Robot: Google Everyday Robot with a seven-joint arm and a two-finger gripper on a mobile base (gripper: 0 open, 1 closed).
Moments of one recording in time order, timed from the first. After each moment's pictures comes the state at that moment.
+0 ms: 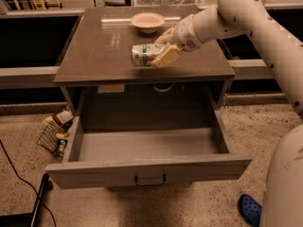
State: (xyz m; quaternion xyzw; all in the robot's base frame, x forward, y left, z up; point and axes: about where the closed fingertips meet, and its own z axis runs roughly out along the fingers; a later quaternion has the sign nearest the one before) arm 0.718 -0.031 0.882 -0.62 0.63 0.18 0.42
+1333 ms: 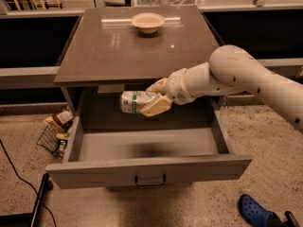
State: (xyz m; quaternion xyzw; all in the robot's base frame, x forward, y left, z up) arm 0.596 0.003 0.789 -0.57 0.68 0.24 0.40
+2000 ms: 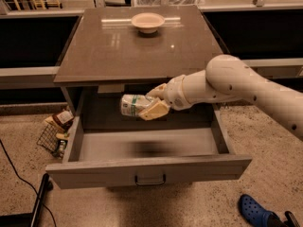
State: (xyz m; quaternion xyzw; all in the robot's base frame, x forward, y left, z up) arm 0.597 0.004 0.769 -0.54 0.70 0.24 0.40
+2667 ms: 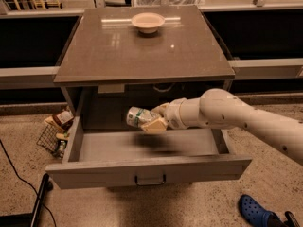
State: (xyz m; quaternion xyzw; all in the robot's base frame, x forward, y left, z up) arm 0.608 -0.009 0.686 -0.46 0.76 0.22 0.41
